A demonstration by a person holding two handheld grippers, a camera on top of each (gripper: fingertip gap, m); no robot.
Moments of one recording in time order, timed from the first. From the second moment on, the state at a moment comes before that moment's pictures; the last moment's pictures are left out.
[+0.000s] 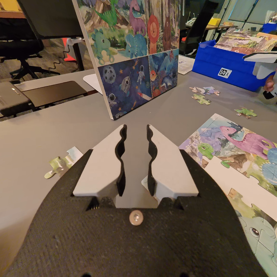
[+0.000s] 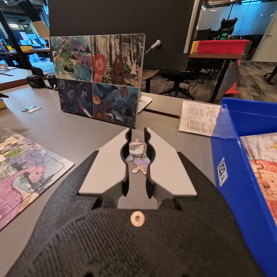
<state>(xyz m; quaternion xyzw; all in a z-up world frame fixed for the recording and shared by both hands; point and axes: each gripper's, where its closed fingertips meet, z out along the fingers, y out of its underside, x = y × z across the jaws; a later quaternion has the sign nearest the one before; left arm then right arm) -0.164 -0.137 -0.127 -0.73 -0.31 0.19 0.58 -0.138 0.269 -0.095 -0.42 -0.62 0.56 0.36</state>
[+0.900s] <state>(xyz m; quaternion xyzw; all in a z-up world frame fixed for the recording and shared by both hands) -0.202 -0.238 -0.100 -0.60 -0.47 0.33 0.57 -0.138 0.249 -0.102 -0.41 -0.63 0.58 0.32</state>
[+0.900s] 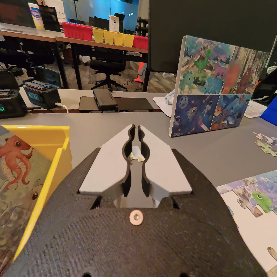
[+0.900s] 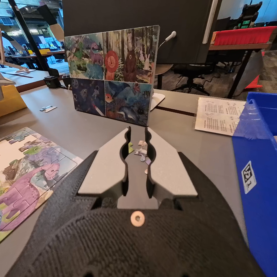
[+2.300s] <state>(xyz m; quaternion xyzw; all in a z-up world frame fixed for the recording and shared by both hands) -0.227 -0.227 -0.172 -0.68 -0.52 0.20 0.47 -0.135 0.246 -0.094 -0.40 -0.63 0.58 0.32</state>
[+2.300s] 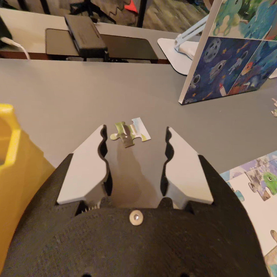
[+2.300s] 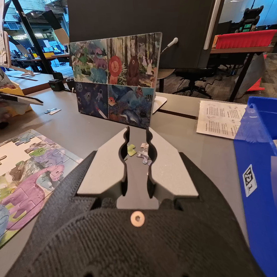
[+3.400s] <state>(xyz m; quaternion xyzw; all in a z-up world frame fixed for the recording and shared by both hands) -0.198 -0.186 -0.208 -0.84 -0.38 0.20 0.34 -0.134 0.217 -0.113 -0.39 -0.67 0.57 0.28</state>
